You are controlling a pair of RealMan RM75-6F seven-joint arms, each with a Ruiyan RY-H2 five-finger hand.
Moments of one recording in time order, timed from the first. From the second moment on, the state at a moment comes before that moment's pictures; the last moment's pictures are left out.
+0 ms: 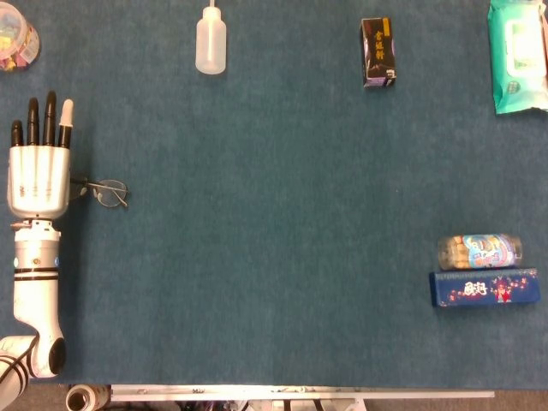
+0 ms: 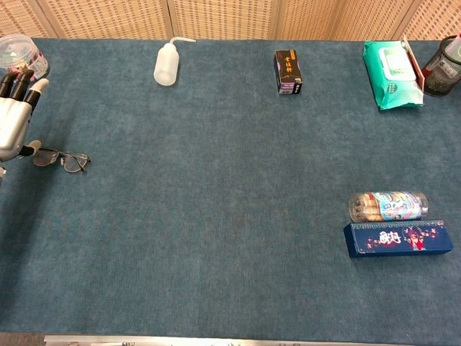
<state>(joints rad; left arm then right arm) -0.34 -1.84 -0.15 -0.76 1.35 1.37 0.47 -0.01 -1.16 0.12 -1.44 -1.66 1.84 0.35</state>
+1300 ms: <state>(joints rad) -0.28 -1.63 -0.12 -1.00 1.53 1.69 0.22 0.00 -1.16 0.12 -1.45 -1.66 1.82 0.33</state>
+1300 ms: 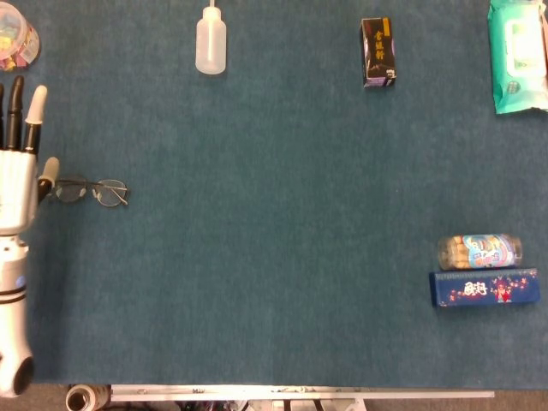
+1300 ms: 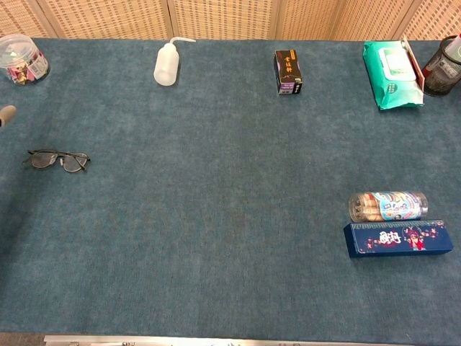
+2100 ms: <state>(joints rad) -0.11 -1.19 0.03 -1.49 1.64 1.75 0.11 0.02 -1.17 0.12 -1.47 -1.65 1.77 0.25</state>
